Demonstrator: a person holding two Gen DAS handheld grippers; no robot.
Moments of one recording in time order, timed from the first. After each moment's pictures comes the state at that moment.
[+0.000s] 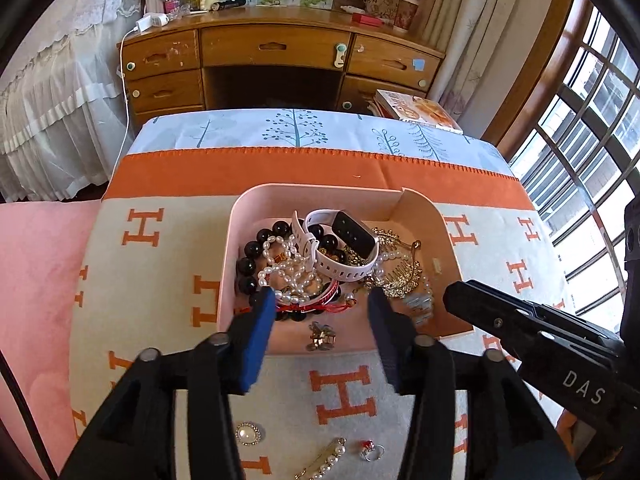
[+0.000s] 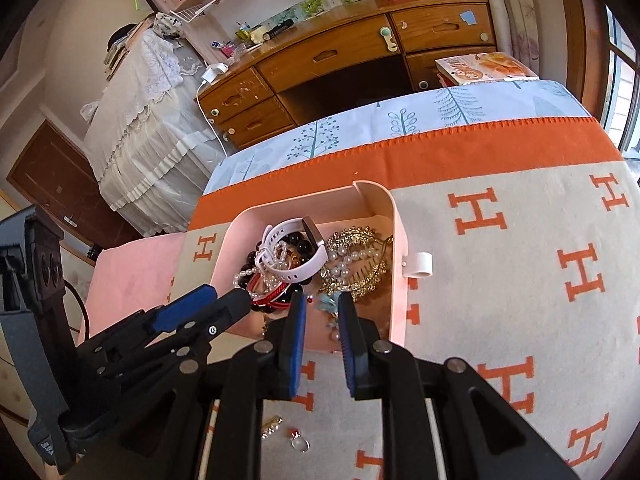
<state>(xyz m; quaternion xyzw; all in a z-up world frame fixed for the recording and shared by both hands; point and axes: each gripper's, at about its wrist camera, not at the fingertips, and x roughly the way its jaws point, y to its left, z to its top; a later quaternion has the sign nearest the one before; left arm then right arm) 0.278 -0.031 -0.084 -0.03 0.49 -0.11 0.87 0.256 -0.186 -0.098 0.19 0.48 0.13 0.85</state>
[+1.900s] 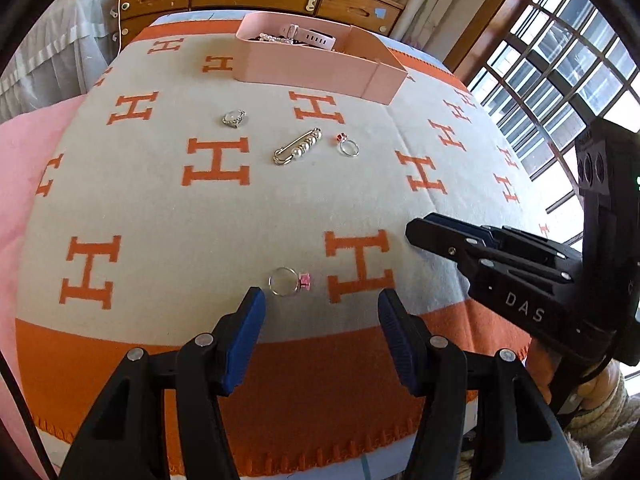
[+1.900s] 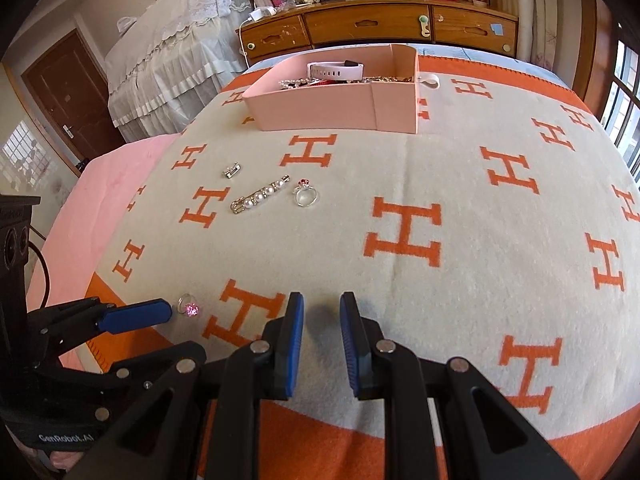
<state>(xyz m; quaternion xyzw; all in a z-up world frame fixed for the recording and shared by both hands) 0.062 0.014 -0.142 -0.07 0.54 -0.18 0.82 0.082 -0.145 -0.153 0.05 0.49 0.15 0.85</state>
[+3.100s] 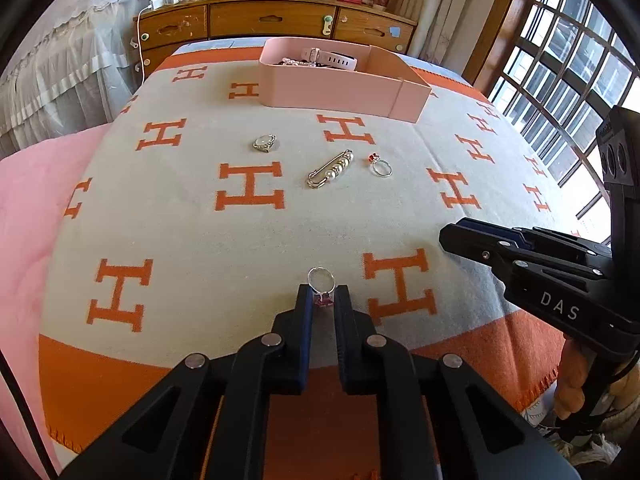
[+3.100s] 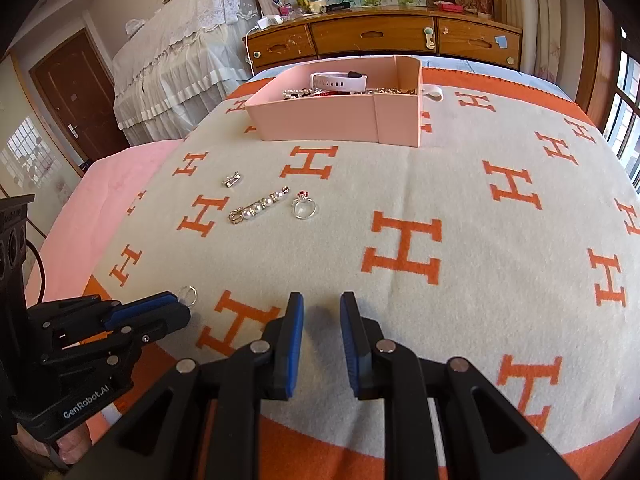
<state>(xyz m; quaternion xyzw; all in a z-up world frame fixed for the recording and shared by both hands) 0.063 0.018 -0.146 -0.02 0.49 -0.14 0.86 0.085 -0.147 -0.153 0.05 0.47 0.16 0.87</state>
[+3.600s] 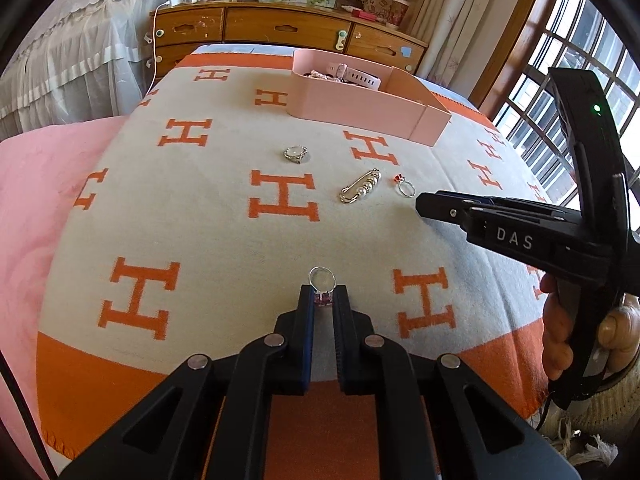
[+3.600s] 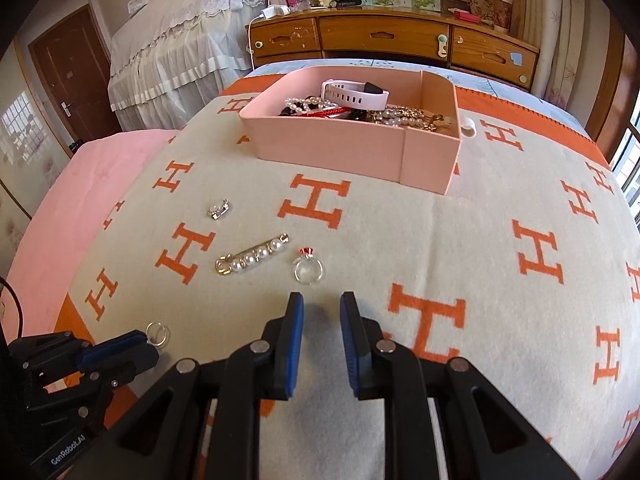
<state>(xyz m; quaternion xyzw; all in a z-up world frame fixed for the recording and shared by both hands) 0.067 0.044 -0.150 -0.06 0.47 -0.13 0.87 0.137 -0.117 -0.152 0.00 0.48 0.15 0.86</state>
